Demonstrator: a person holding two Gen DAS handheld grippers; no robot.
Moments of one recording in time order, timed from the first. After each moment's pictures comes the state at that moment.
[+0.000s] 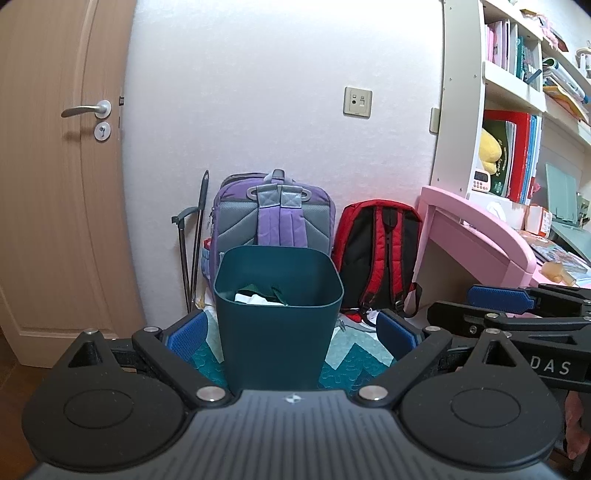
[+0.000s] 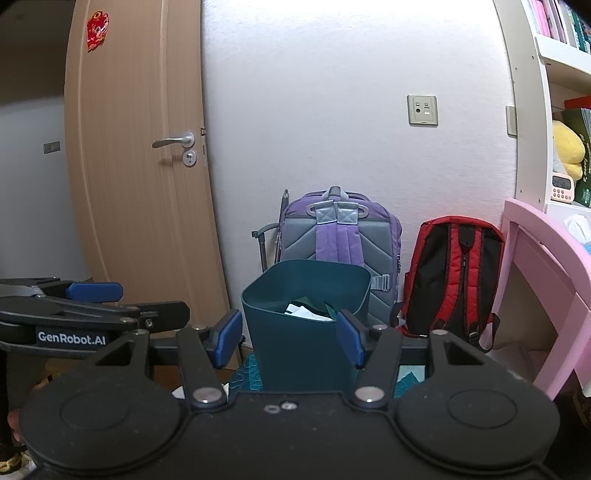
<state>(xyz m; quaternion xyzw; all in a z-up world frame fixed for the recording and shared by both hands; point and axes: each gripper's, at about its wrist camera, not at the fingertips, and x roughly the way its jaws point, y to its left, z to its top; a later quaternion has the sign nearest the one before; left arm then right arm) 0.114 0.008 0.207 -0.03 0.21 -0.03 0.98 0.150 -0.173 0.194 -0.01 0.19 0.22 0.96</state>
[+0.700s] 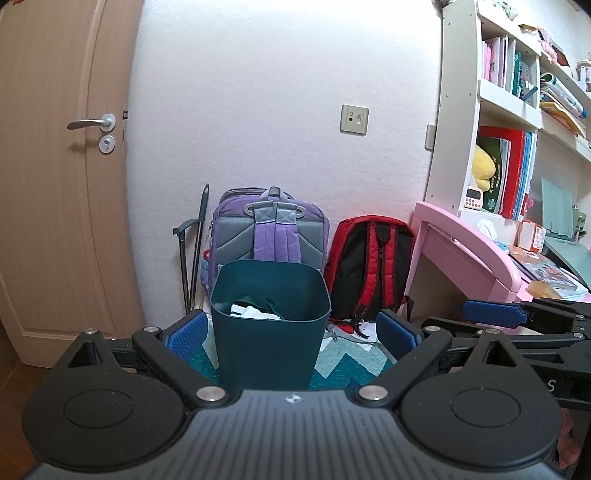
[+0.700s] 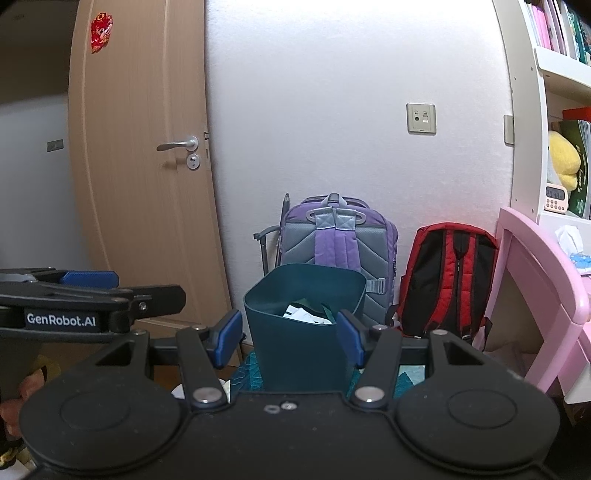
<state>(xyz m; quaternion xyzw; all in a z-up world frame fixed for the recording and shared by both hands) 0.092 -0.003 0.238 -0.04 0.20 -0.03 0.98 0.134 -0.181 0.218 -0.02 0.19 0.22 0.96</state>
